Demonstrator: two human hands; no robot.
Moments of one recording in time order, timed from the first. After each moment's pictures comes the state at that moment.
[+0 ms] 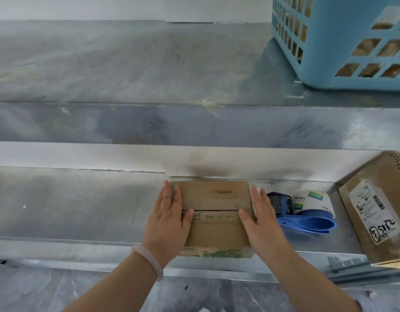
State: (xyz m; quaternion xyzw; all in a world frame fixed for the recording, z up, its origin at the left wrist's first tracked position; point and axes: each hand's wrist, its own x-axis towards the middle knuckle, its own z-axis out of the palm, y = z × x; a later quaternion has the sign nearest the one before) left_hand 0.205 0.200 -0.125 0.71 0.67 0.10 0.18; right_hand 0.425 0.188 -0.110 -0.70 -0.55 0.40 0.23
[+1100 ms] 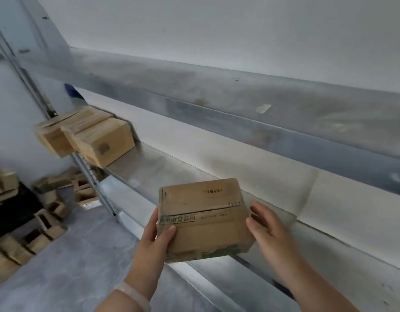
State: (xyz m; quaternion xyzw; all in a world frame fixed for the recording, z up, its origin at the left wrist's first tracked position) left_hand -0.043 0.056 -0.080 0.15 0.67 0.63 0.37; right_hand 0.165 0.198 -0.069 -0.46 -0.66 0.52 0.30
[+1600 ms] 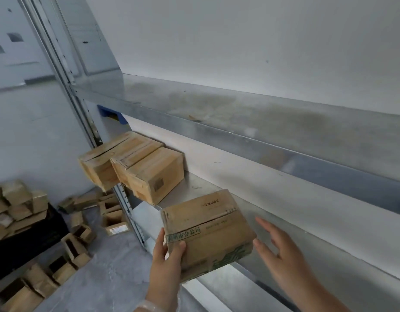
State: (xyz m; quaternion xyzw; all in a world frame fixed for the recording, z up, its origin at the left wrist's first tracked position) left_hand -0.283 0.071 -0.080 0.04 0.66 0.66 0.35; right_hand -0.081 0.204 -0.063 -0.42 -0.77 0.42 0.25
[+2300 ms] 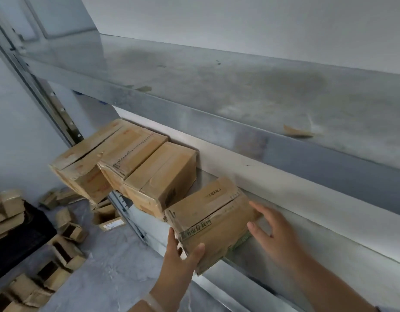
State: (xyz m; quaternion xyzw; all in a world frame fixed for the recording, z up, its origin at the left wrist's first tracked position) left_hand -0.429 0.139 -0.133 0.16 0.70 0.54 0.44; right_hand -0.247 0.275 -0.090 -0.46 -0.78 0.37 0.21
